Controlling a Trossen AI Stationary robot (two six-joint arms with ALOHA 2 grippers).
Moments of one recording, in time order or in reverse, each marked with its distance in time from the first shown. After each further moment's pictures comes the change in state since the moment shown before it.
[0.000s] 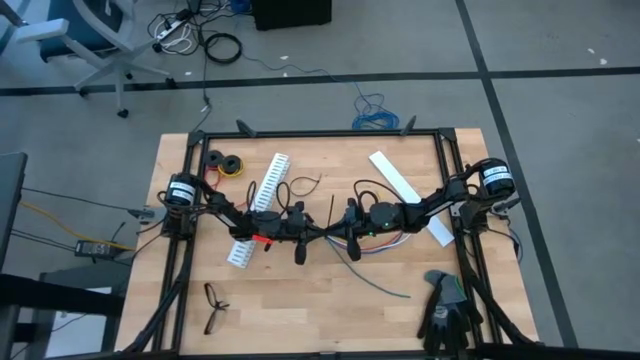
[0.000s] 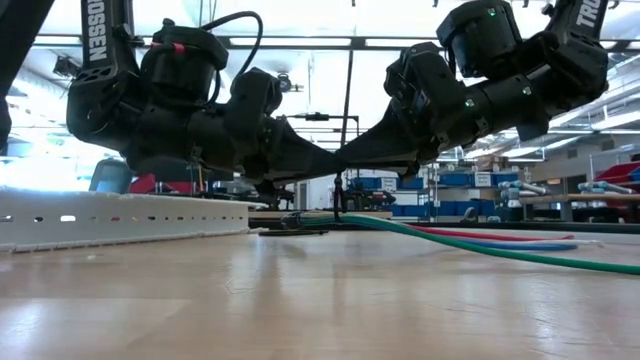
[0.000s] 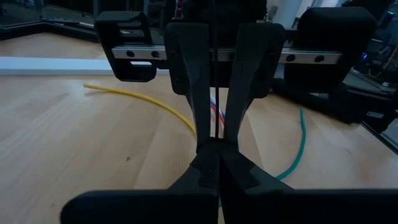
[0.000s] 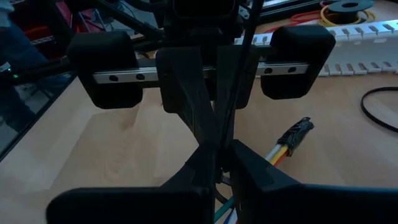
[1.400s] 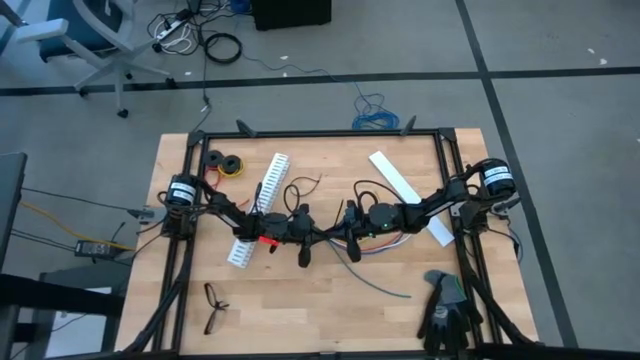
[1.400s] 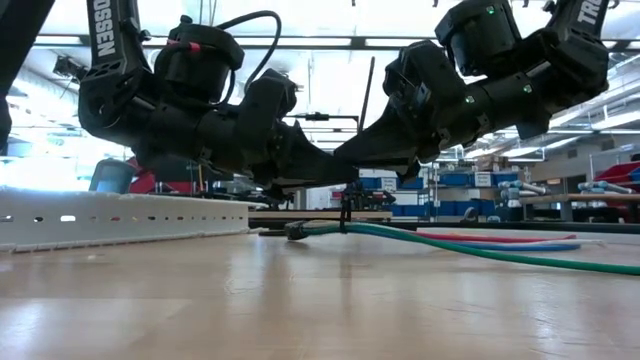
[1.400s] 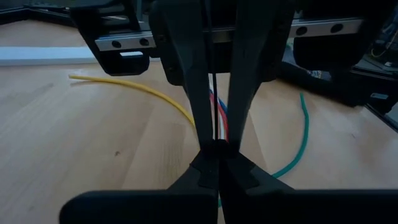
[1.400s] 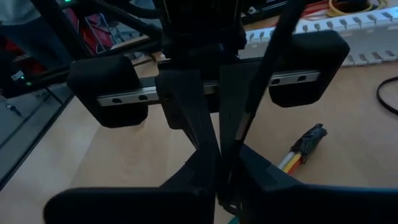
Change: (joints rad) left arm -0.001 0.002 0.060 -0.119 0.007 0.022; right arm 0.019 -0.002 0.004 -0.047 -0.022 0.059
